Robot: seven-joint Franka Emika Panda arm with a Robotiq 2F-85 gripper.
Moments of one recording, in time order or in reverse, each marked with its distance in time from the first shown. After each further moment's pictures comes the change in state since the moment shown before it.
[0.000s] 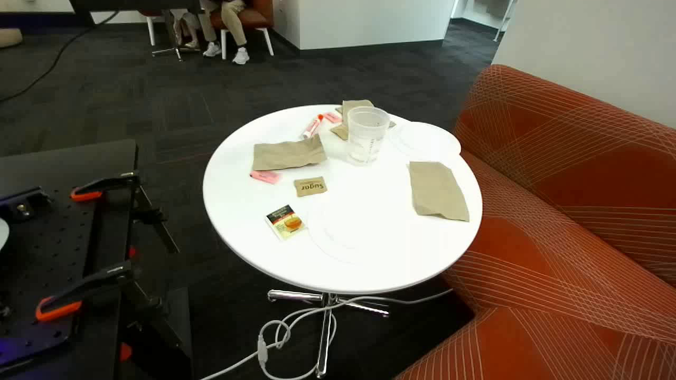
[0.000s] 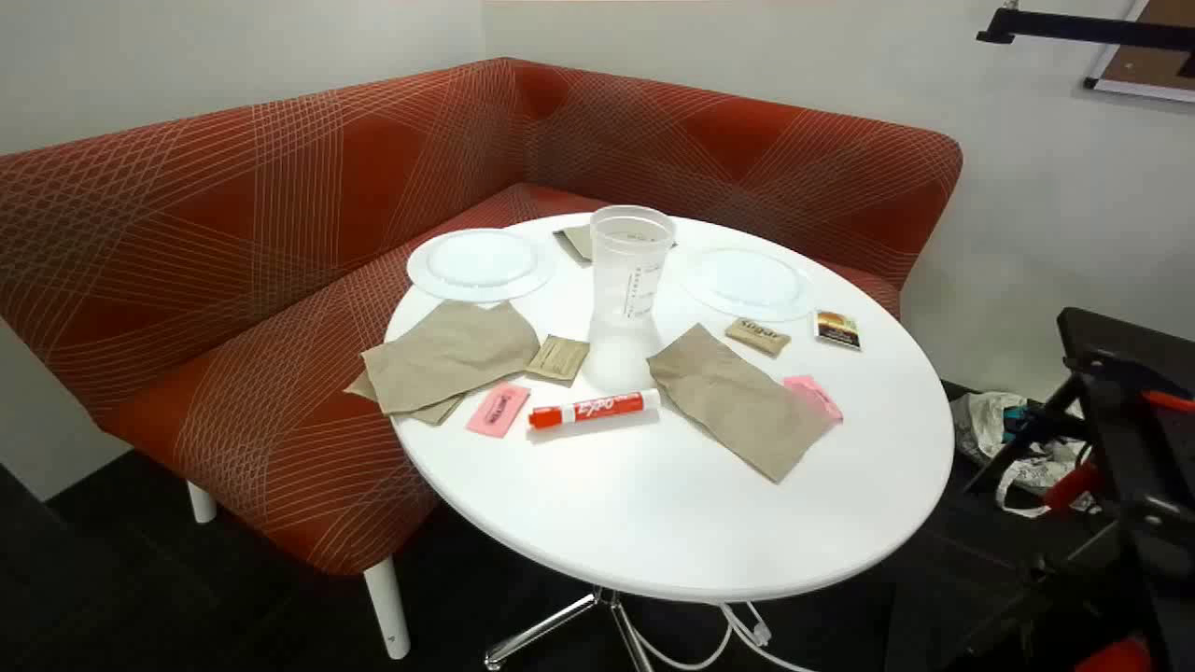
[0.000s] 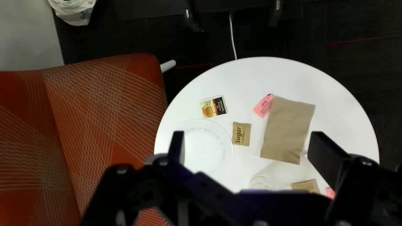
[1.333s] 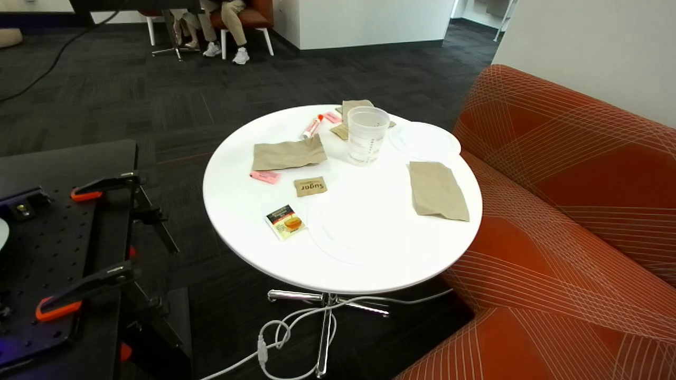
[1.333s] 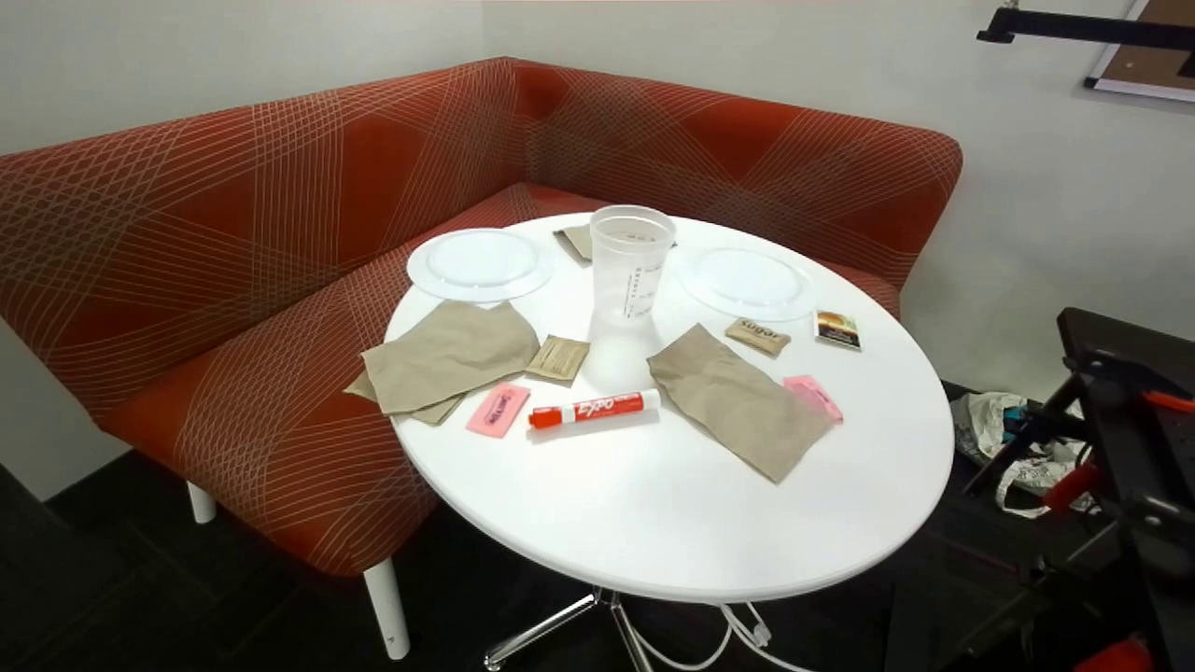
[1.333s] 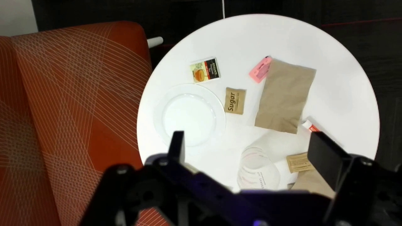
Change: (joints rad) arm 0.002 0.250 -0.054 0.132 0.003 0.147 -0.070
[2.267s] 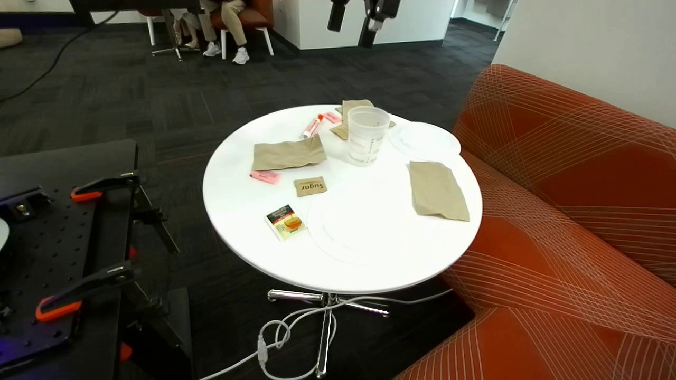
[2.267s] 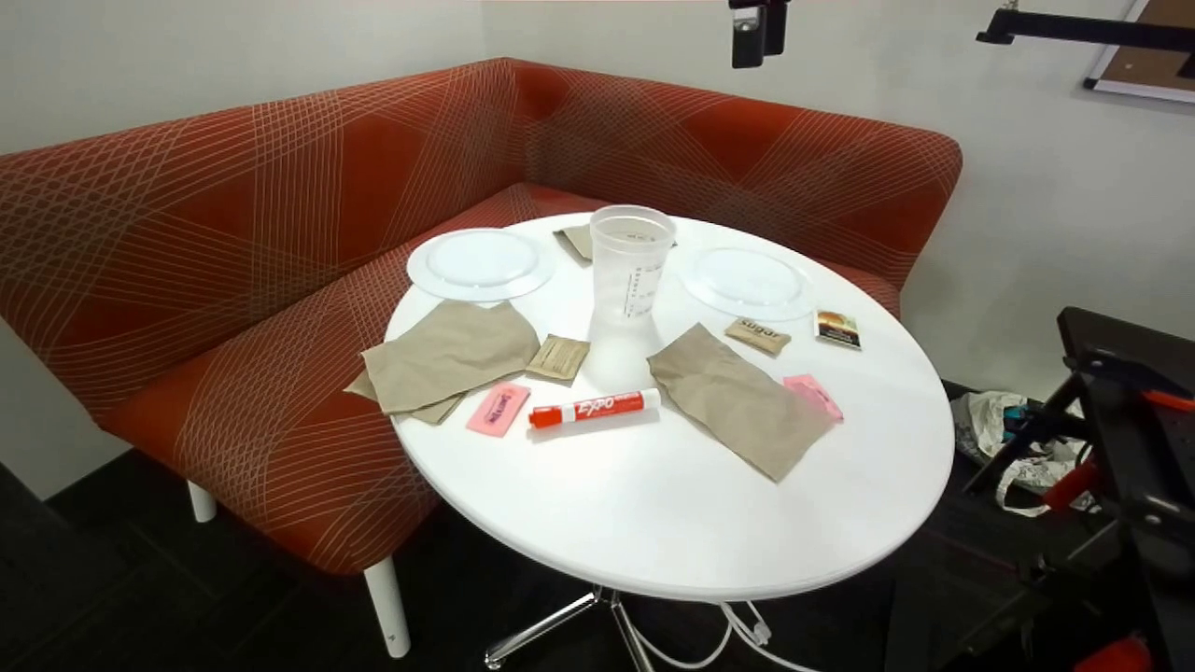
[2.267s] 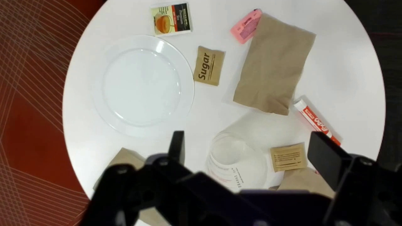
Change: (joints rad) arm -0.001 0.492 -0.010 0.251 0.081 0.161 -0.141
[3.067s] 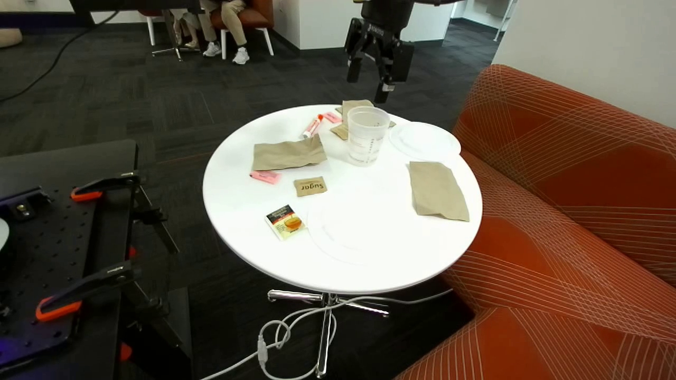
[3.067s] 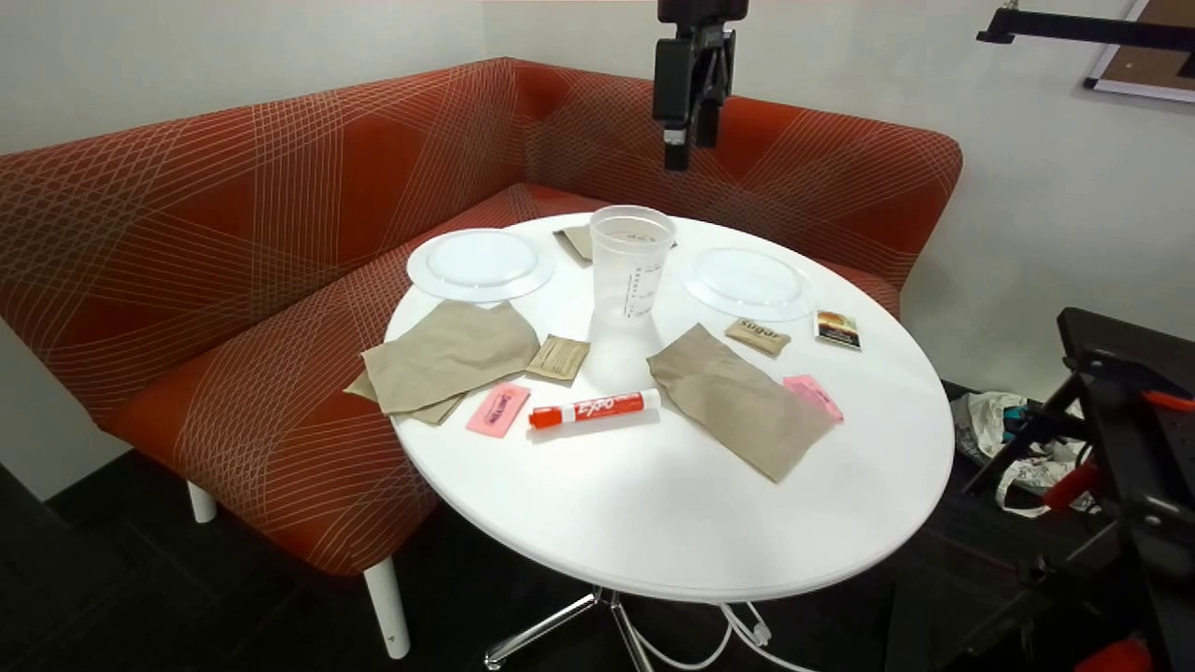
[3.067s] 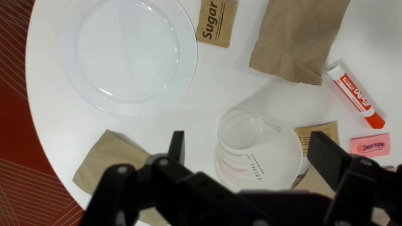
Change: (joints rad) arm -0.001 0.161 -0.012 0.004 0.001 0.231 -0.003
